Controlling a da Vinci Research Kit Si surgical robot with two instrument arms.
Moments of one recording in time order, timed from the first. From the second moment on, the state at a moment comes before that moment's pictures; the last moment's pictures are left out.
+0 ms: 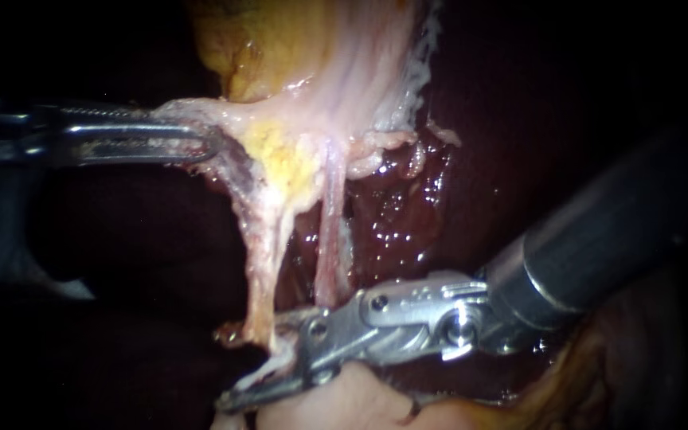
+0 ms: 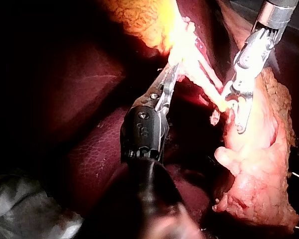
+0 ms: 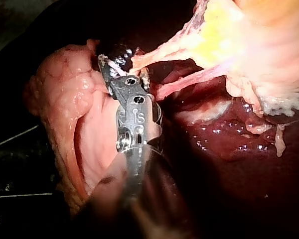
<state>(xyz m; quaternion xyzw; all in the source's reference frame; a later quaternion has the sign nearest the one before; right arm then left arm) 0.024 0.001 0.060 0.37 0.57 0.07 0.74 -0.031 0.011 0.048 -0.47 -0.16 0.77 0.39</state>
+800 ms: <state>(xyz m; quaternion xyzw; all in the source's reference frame) 0.024 0.003 0.059 0.41 0.54 0.15 0.72 -0.031 0.011 0.048 -0.47 -0.16 0.77 0.40</state>
